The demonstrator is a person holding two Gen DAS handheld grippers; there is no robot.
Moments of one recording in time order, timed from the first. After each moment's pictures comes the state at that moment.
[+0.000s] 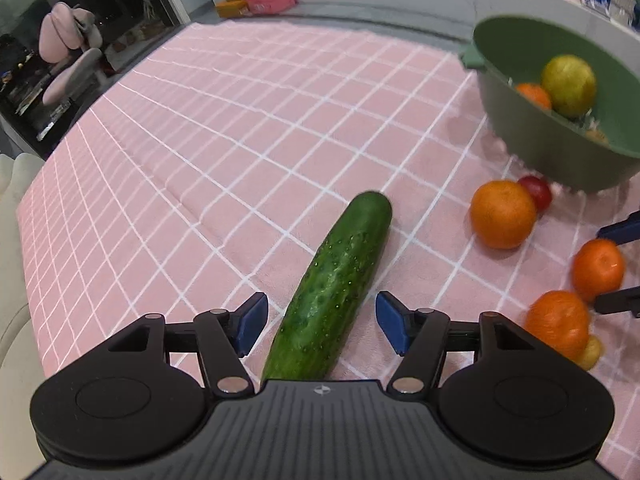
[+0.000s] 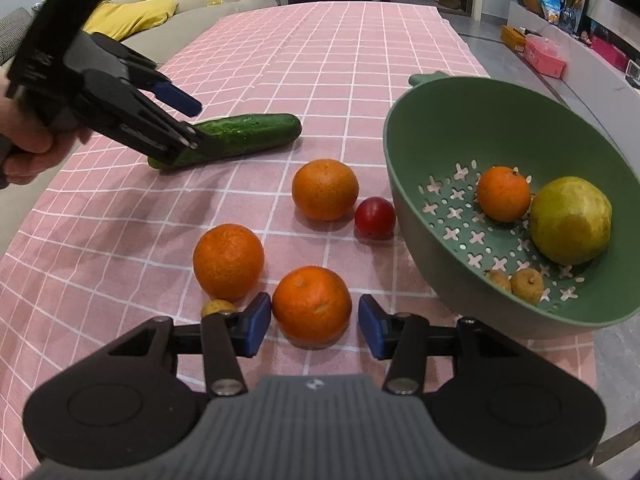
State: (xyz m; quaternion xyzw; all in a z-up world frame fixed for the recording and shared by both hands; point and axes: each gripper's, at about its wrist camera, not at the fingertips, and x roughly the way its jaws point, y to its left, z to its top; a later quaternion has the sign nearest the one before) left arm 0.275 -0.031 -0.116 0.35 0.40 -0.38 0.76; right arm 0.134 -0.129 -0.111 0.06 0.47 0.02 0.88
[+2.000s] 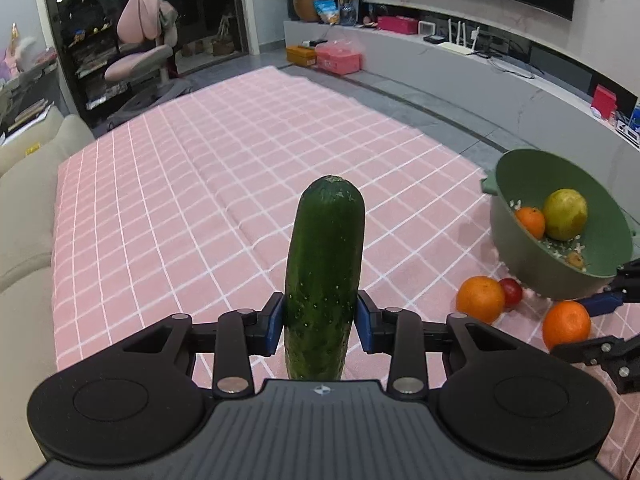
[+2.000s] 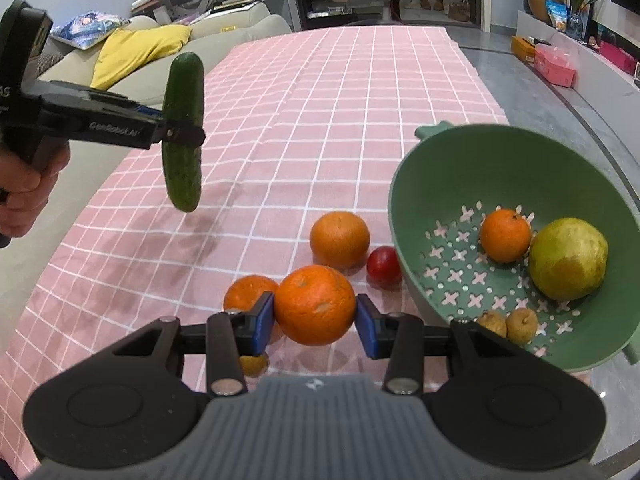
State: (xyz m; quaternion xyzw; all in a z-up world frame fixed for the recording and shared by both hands) left arm 0.263 0.016 -0.046 0.19 0.37 -0.35 0.84; right arm 0.141 -0.141 -0.080 0.08 0.44 0.04 0.89
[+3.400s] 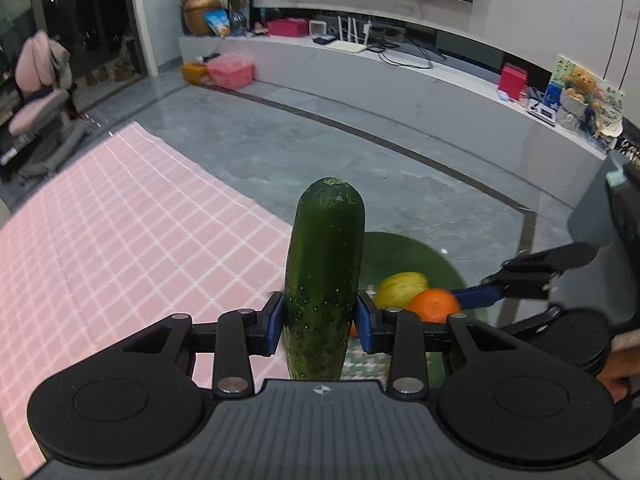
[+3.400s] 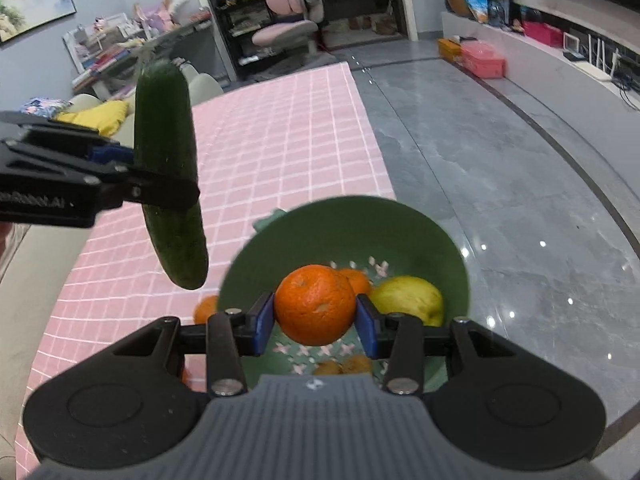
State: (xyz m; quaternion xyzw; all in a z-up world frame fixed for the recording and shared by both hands) left arm 0.211 -0.148 0.016 0.22 0.38 -0.46 0.77; right arm 0.124 -0.260 -0.025 0.16 0.41 -0.04 0.90
